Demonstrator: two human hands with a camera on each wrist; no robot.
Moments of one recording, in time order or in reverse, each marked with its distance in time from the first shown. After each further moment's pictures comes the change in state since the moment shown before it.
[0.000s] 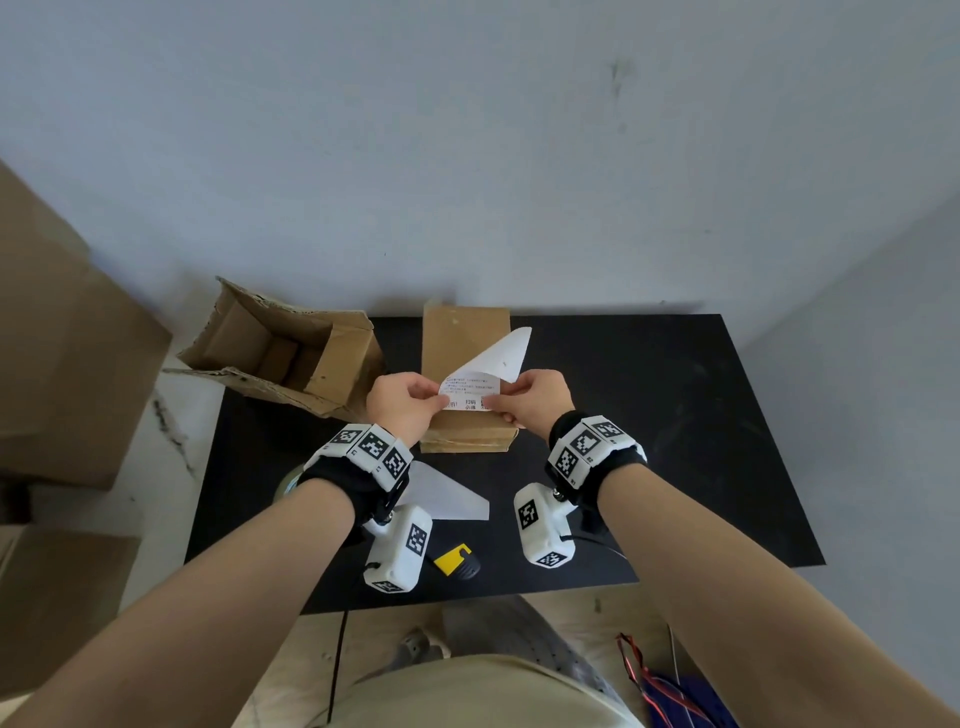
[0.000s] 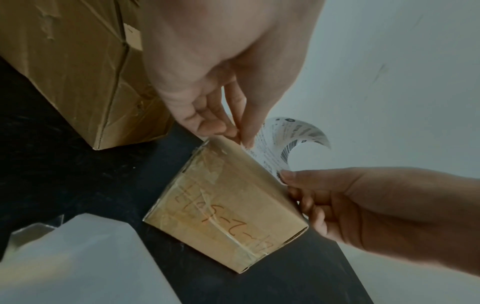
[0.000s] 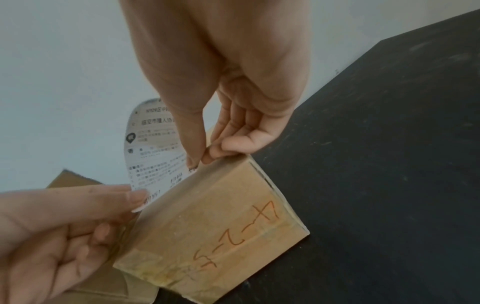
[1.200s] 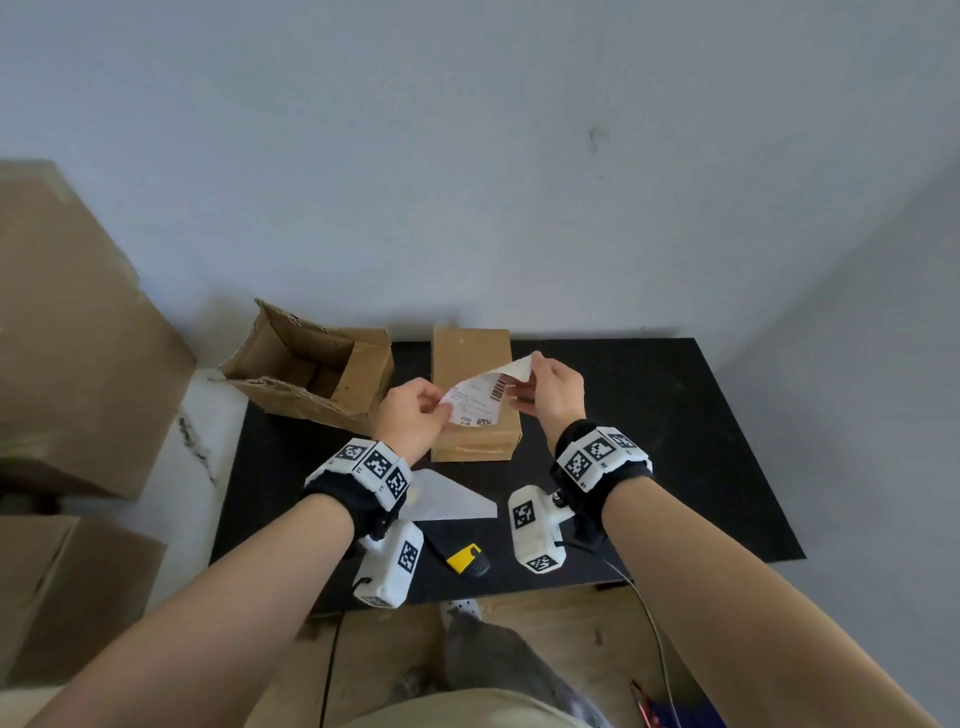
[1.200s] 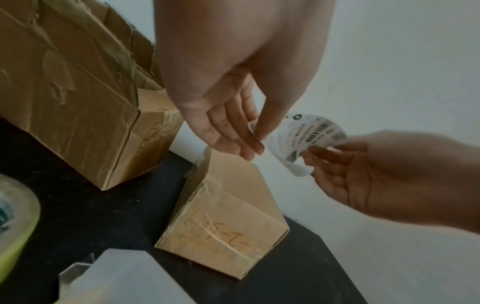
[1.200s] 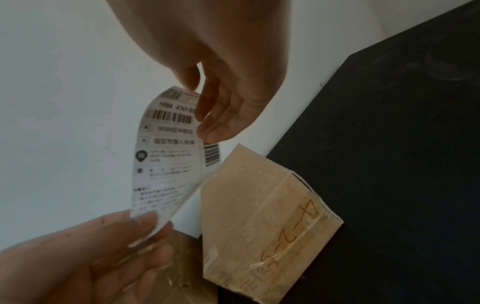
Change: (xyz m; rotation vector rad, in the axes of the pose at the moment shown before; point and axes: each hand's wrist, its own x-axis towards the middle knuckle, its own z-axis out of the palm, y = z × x) left_hand -0.035 -0.003 -0.028 -0.047 -0.073 0.193; right_hand -0.060 -0.032 -0.002 0.526 0.218 -0.097
